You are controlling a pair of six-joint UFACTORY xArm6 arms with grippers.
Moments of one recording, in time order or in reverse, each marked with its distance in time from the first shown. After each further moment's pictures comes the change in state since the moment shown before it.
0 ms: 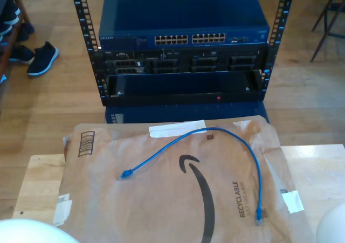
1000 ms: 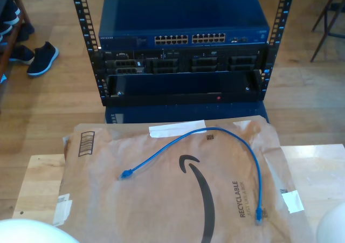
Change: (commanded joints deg) left arm 0.0 0.0 0.0 0.0 0.0 0.0; right arm 0.0 0.0 0.0 0.0 0.0 0.0
